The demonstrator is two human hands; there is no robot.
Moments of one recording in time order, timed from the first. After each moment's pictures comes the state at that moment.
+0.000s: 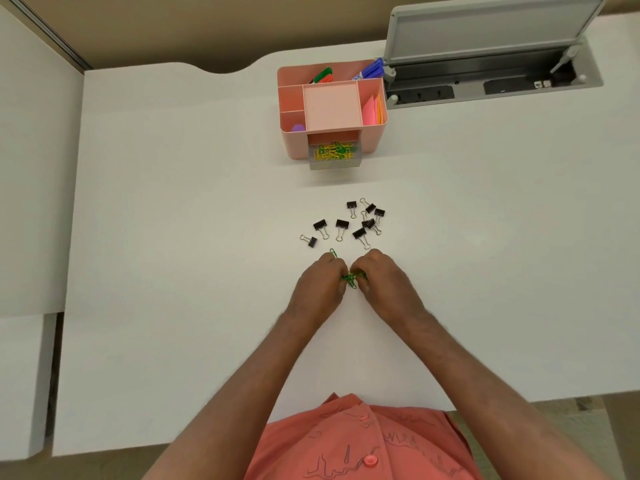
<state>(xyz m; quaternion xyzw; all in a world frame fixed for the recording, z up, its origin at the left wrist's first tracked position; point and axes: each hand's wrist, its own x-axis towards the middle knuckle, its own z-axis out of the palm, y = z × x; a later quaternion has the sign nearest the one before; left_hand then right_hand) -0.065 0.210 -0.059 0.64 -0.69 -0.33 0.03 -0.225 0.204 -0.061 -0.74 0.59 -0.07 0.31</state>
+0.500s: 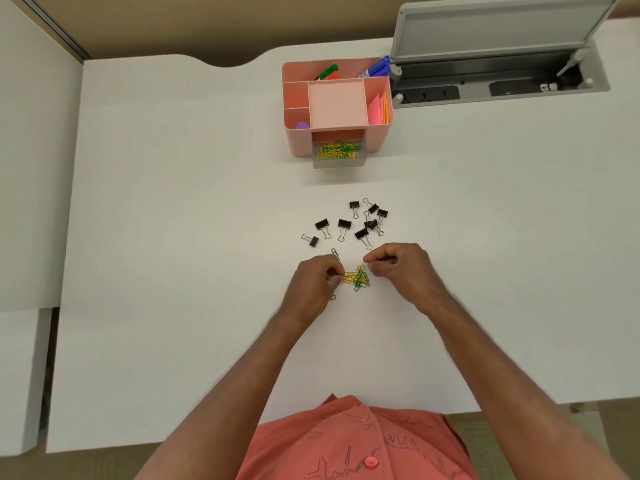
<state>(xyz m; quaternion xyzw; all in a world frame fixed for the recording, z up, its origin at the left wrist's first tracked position) -0.051 0.210 -0.054 0.68 -0.54 -0.47 0.16 -0.245 0.172 -0.027 -0.50 0.68 -0.14 0.52</state>
